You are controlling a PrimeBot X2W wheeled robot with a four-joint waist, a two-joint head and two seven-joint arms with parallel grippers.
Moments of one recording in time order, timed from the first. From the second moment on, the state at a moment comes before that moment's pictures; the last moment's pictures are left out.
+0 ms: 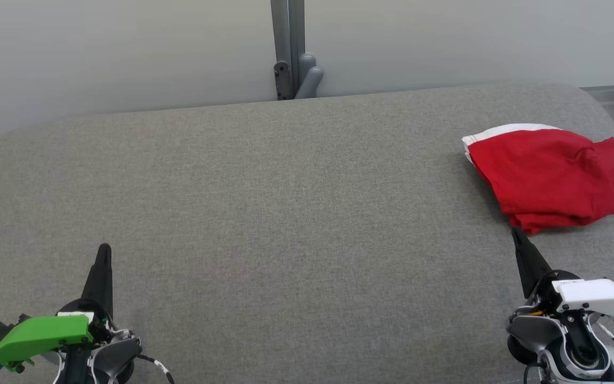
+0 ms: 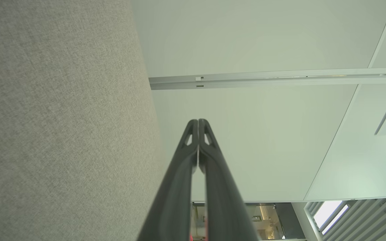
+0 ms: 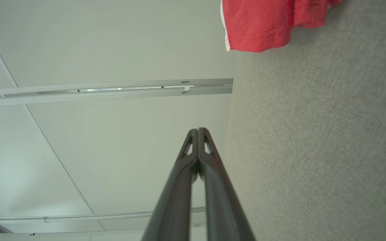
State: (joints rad) left arm -0.12 0.05 0.12 0.26 -1.61 -0.13 0.12; right arm -0.13 -0.05 -0.11 0.28 1.61 0.13 0.11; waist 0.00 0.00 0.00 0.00
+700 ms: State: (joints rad) left arm -0.12 0.05 0.12 0.26 -1.61 -0.13 0.12; right arm -0.14 -0.05 -0.11 0.27 1.61 0.13 0.11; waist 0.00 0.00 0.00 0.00
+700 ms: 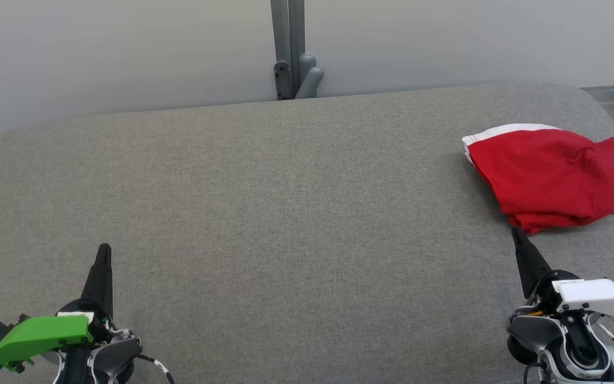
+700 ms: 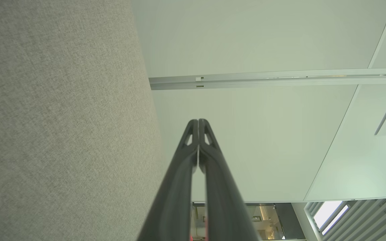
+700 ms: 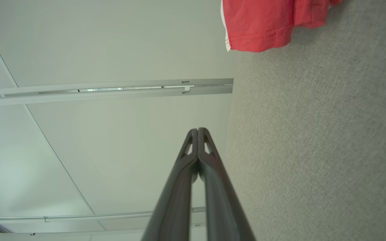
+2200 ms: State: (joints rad) left arm -0.12 0.05 0.13 0.26 -1.61 -0.13 0.12; right arm -0.14 -0.05 -0.11 0.27 1.61 0.13 0.11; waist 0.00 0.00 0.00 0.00
